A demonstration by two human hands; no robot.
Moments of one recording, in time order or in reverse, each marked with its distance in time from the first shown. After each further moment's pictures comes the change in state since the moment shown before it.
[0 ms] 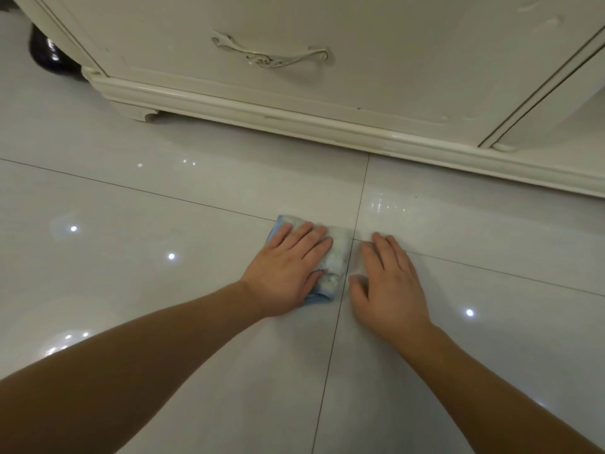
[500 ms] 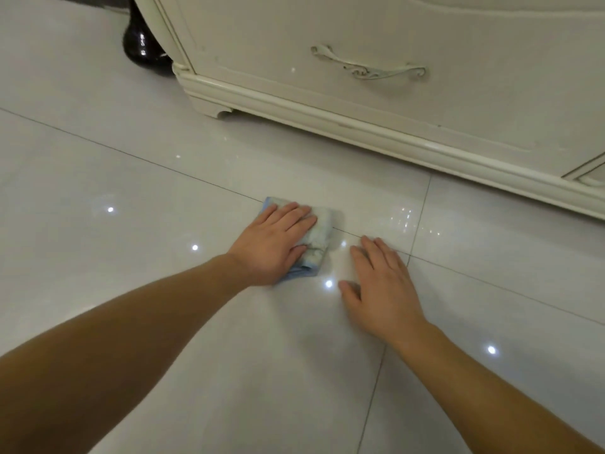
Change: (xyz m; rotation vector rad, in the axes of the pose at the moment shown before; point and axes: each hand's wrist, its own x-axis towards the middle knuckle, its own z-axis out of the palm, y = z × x) left_hand -0.047 -0.105 -0.015 -0.018 -0.018 -0.159; right_hand 0.029 -0.079 0.017 -0.064 -0.058 -0.225
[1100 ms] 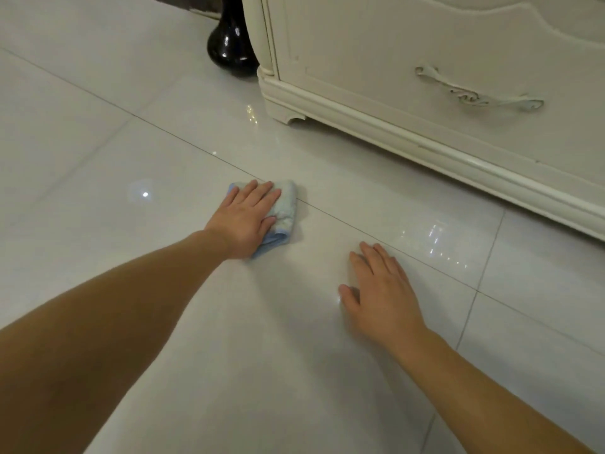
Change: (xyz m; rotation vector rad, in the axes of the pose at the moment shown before) left_hand -0.069 -0.126 -0.010 0.007 0.008 -0.424; right_hand 0.037 -0.080 0.012 -0.003 -0.005 -0.135
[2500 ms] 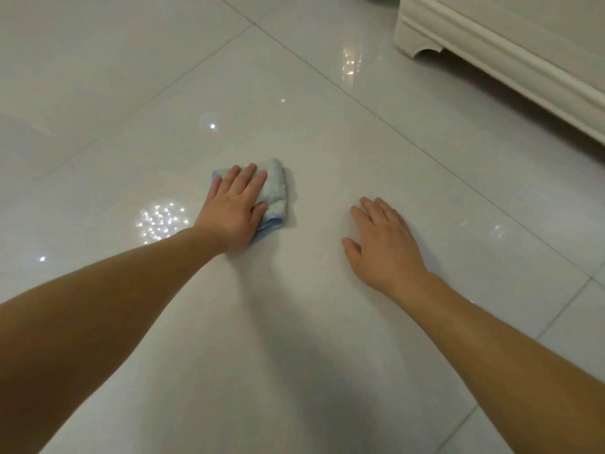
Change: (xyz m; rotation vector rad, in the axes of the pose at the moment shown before) left_hand -0.206 -0.060 0.029 -0.117 0.010 -0.413; right_hand -0.004 -0.113 0.025 -0.016 -0.162 -0.324
